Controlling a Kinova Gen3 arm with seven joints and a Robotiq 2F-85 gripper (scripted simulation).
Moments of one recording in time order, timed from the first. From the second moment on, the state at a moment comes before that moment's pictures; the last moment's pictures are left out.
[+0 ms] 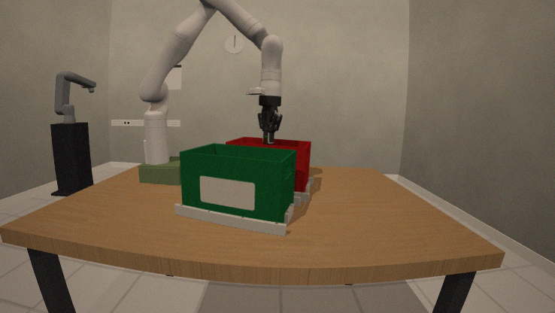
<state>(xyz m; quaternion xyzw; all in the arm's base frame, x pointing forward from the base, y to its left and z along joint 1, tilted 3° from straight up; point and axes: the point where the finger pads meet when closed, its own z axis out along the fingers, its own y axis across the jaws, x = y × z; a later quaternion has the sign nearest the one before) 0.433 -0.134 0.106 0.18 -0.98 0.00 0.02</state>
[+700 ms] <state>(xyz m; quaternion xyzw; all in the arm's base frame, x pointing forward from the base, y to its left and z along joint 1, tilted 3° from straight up) 0.433 -0.134 0.099 0.18 -0.98 0.00 0.02</state>
